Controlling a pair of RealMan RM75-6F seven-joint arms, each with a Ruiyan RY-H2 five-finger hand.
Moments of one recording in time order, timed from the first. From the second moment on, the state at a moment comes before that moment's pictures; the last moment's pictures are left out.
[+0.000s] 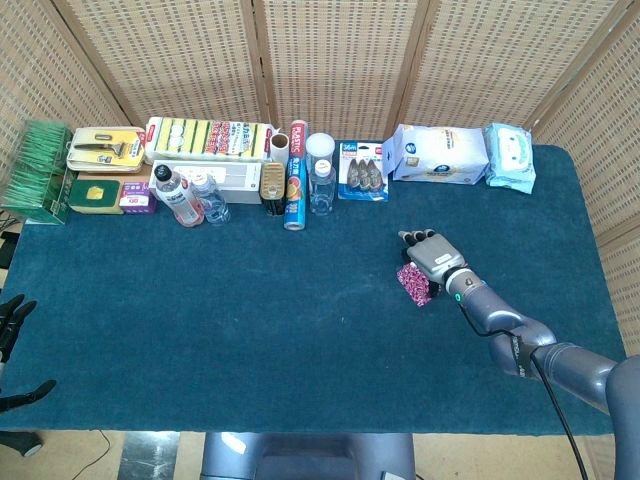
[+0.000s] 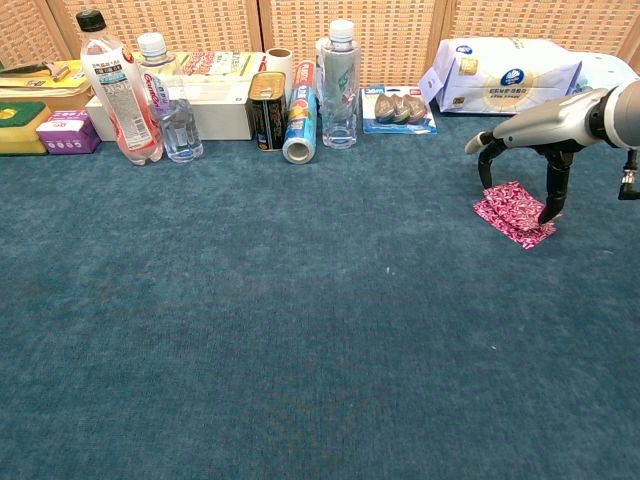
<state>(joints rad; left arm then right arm) 0.02 -0.89 0.06 -1.86 1.58 1.53 -0.02 0.99 -1.38 0.03 -1.17 -1.11 0.47 -0.19</state>
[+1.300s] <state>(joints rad) 0.03 -0.90 0.05 -1.85 1.58 1.54 -0.02 1.00 -1.39 0.02 -1.19 -1.11 0.48 -0.23</state>
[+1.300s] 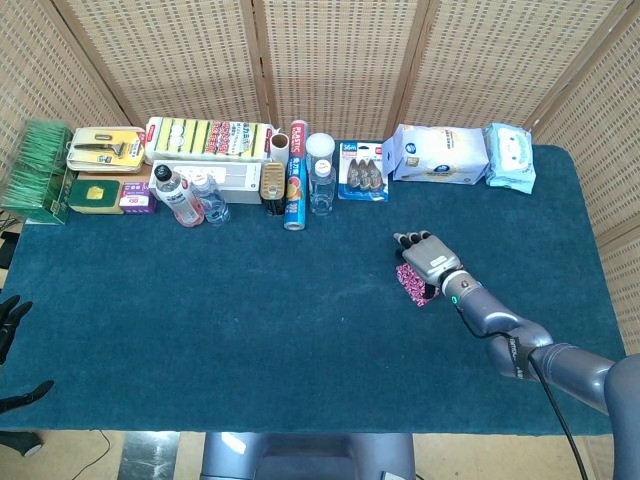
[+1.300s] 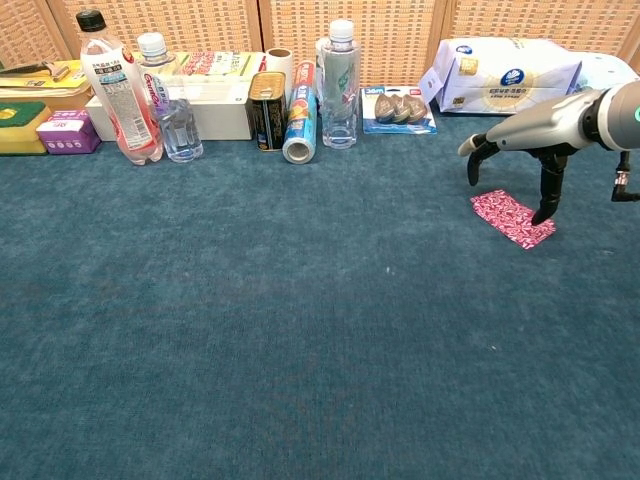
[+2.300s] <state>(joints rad) 0.05 -0.86 0.08 -1.78 1.63 1.58 -0.15 0.69 -1.15 0.02 -1.53 -1.42 1.08 -0.04</state>
